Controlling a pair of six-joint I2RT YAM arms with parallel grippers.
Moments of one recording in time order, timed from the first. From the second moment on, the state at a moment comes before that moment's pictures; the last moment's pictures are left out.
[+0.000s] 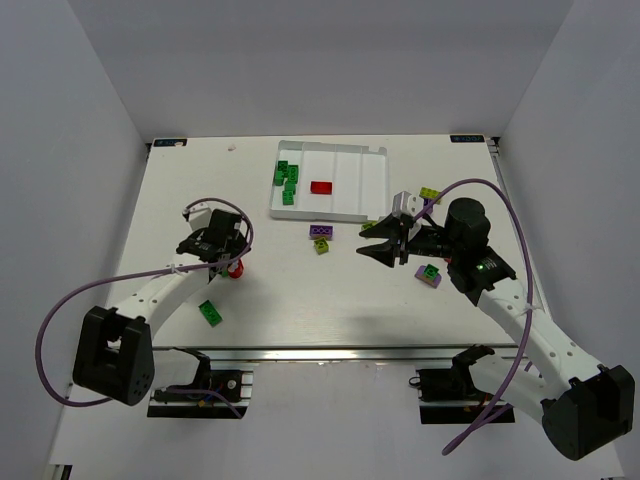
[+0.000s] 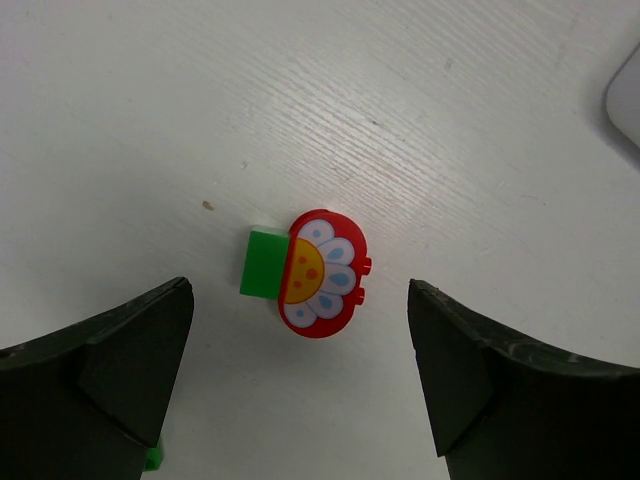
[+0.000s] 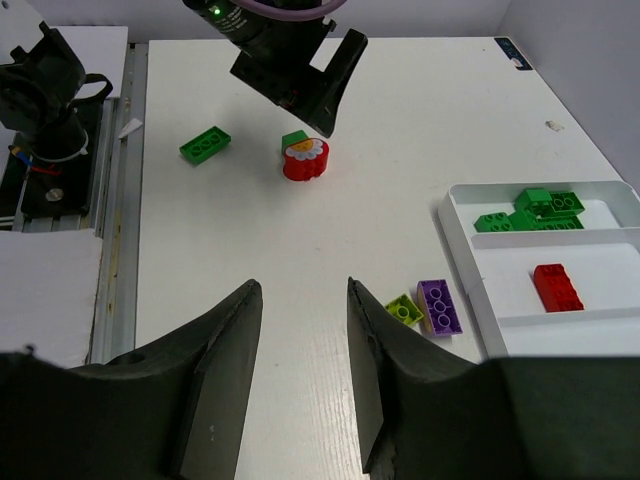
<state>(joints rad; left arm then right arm) -0.34 1.27 0.77 -0.46 -0.54 -0.78 0.45 0.97 0.77 0.08 -0.94 -0.24</state>
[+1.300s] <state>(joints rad) -0.36 1.47 0.86 -0.52 -0.17 0.68 0.45 0.96 0.75 0.11 -0.97 -0.22</state>
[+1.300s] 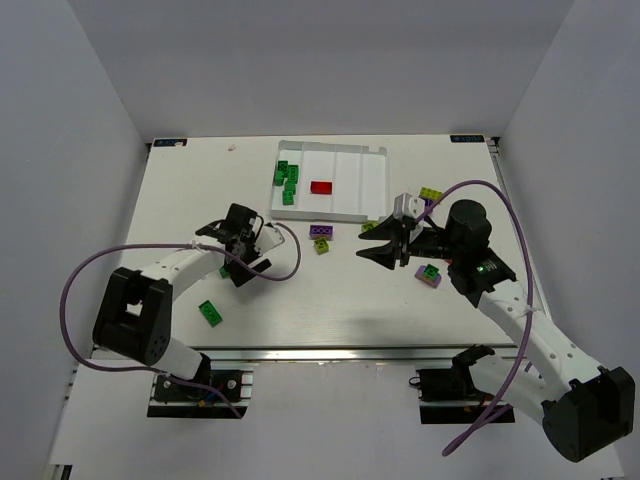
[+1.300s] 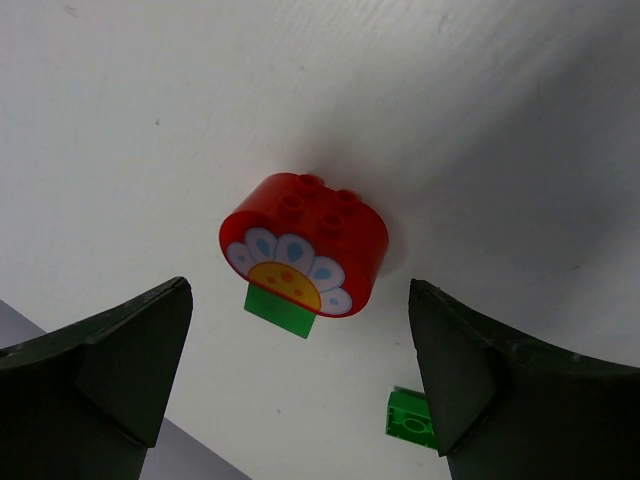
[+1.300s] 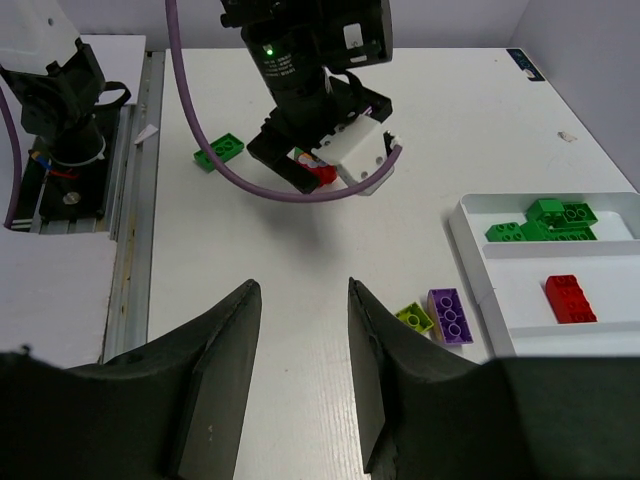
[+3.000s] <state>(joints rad) -0.35 1.51 1.17 -0.46 0.28 0.43 0.45 0.97 0.75 0.13 -0.94 -0.19</state>
